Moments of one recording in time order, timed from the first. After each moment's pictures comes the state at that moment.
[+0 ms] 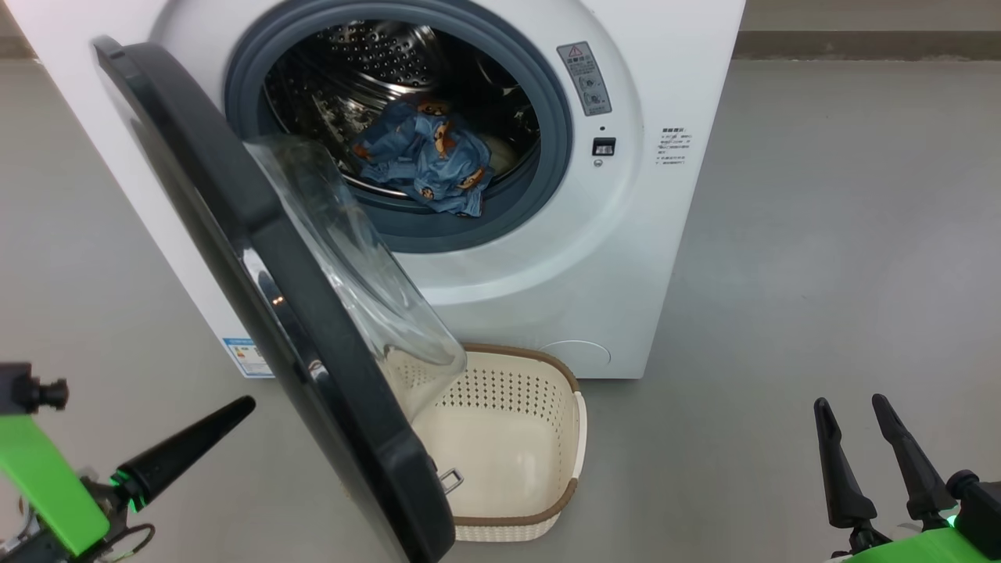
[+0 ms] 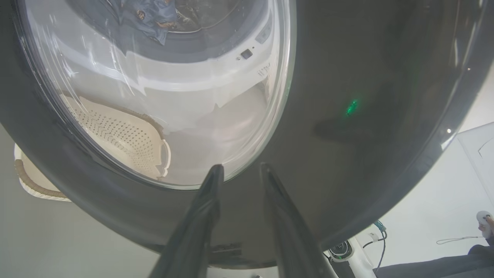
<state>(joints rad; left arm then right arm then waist) -0.17 0.41 0.07 0.00 -1.50 -0.13 0.97 0.12 -0.16 0.00 0.07 0.36 0.13 -0.25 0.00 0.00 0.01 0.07</state>
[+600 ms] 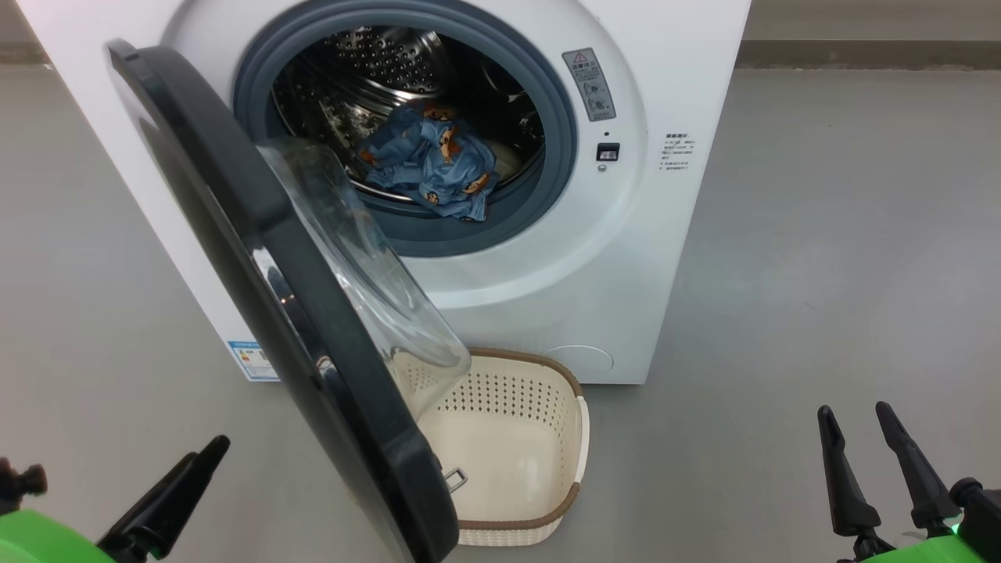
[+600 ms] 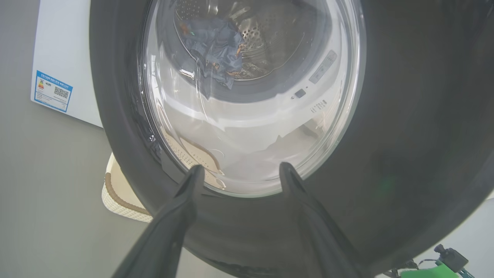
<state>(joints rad) 0.03 0.46 -0.03 -0.03 -1.34 -0.13 0.48 0.13 -0.17 -0.01 0.07 0.36 0.13 -0.25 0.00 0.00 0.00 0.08</state>
